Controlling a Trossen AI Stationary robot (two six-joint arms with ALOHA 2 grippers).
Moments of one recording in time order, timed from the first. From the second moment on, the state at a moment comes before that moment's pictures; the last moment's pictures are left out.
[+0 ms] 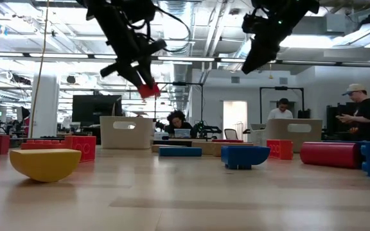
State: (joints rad) left arm 0.36 1.43 1.14 -0.56 -0.31 -0.71; right arm -0.43 1.27 1.12 -0.60 0.05 -0.08
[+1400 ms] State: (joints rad) left arm 0.30 1.41 1.26 -0.67 -0.24 -0.61; right arm -0.33 1.72 1.12 -0.58 -0.13 -0.19
